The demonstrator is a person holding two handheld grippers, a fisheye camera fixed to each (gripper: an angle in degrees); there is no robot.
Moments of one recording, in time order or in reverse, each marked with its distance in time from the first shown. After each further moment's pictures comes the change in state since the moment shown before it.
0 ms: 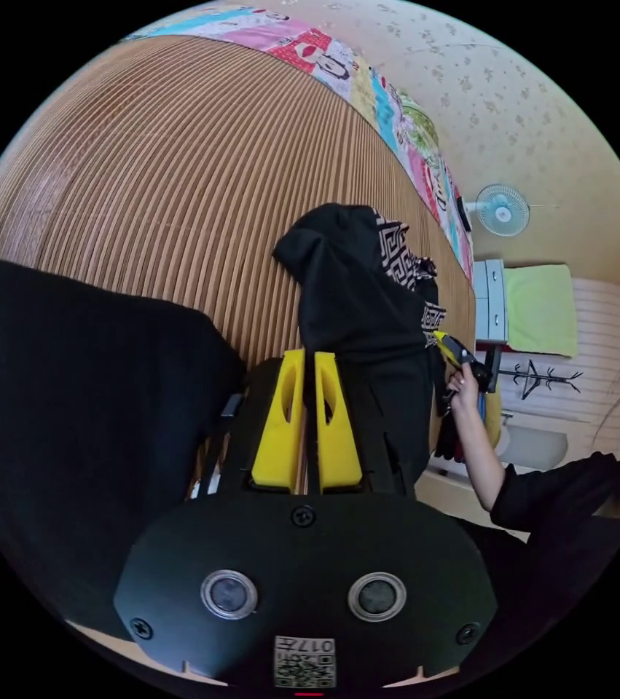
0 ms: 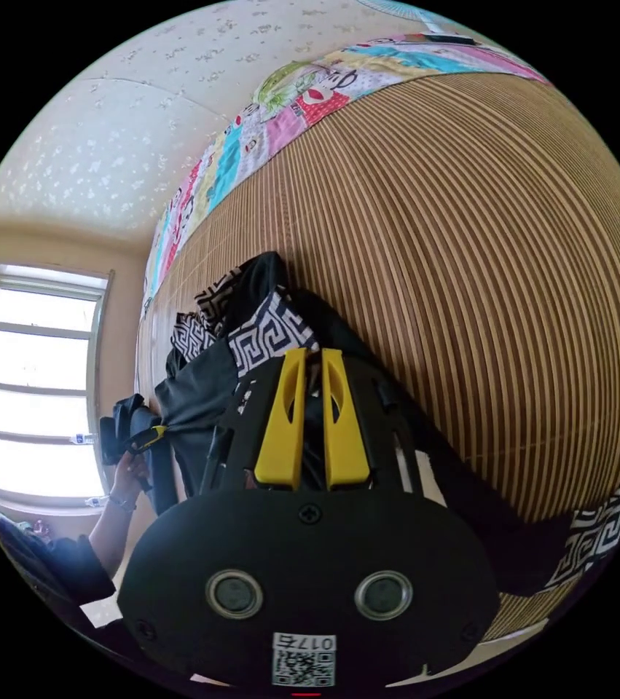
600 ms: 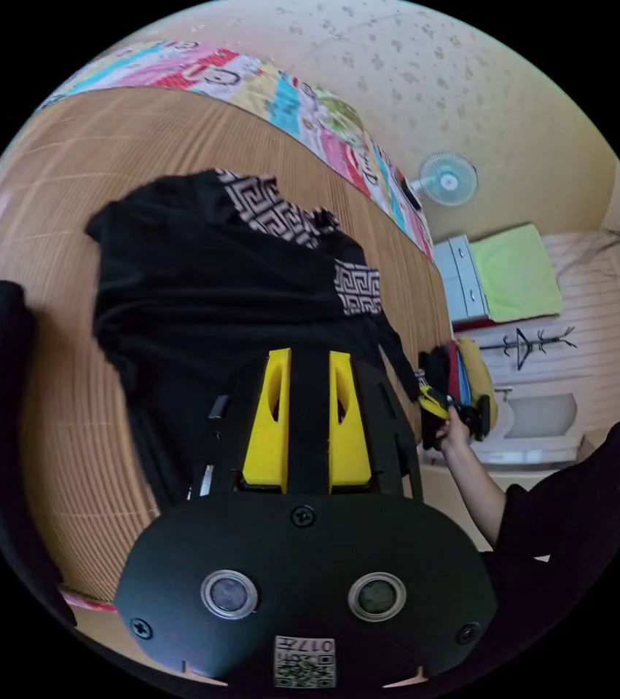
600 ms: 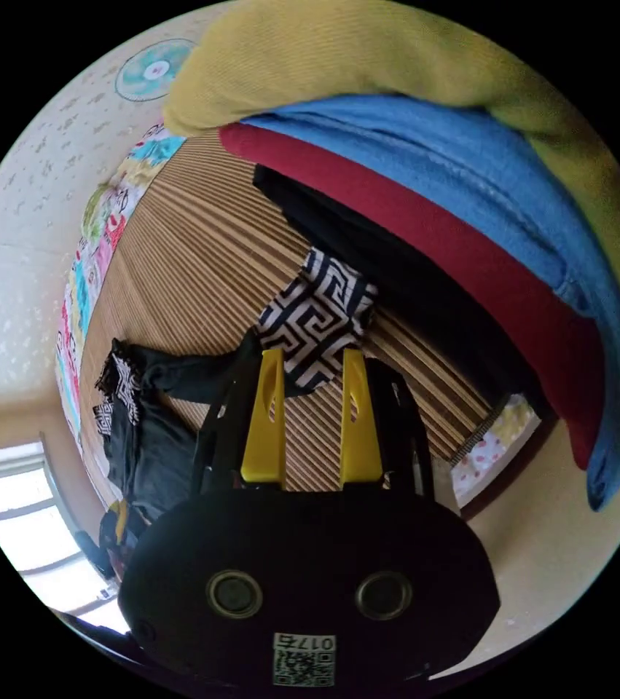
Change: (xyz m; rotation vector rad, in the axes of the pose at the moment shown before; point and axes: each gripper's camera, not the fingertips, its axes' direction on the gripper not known) left arm 0.116 0.070 0.063 0.048 0.062 0.174; right arm 0.118 0.173 -0.125 0.237 0.318 0.622
